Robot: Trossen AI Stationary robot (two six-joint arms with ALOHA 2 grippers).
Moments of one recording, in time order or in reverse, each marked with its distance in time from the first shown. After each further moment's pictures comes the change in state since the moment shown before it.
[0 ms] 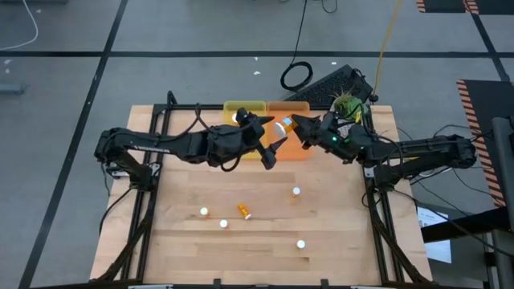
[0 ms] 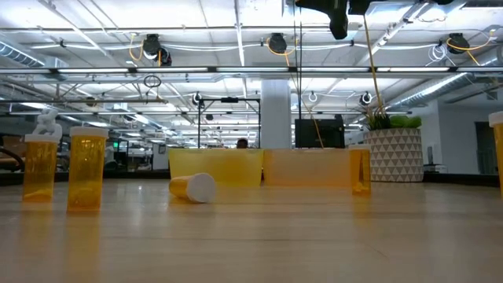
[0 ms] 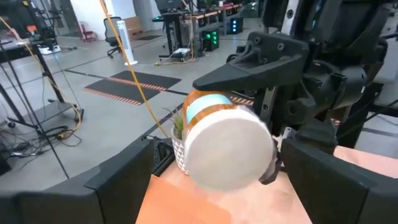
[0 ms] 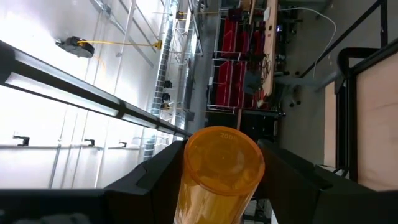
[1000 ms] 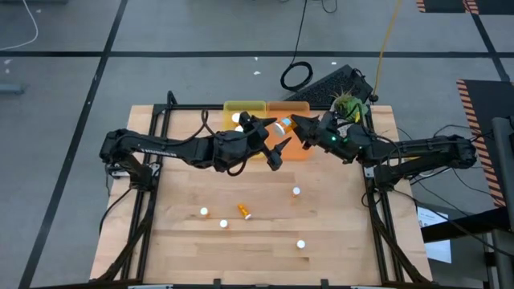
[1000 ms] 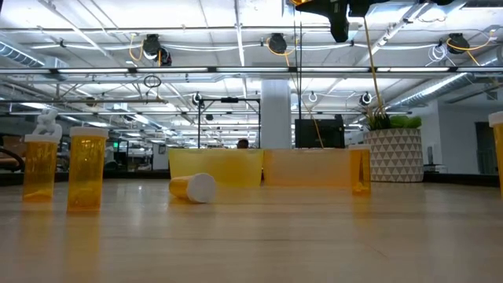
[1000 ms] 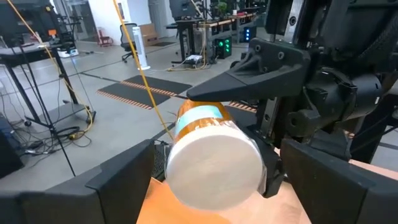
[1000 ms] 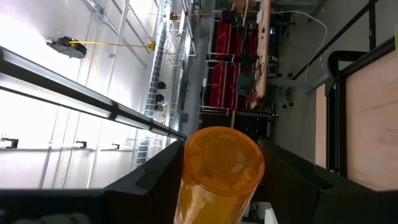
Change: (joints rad) left arm -0.027 0.053 0.000 0.090 -0.086 0.001; right arm -0.008 0.000 0.000 -0.031 0.005 0.005
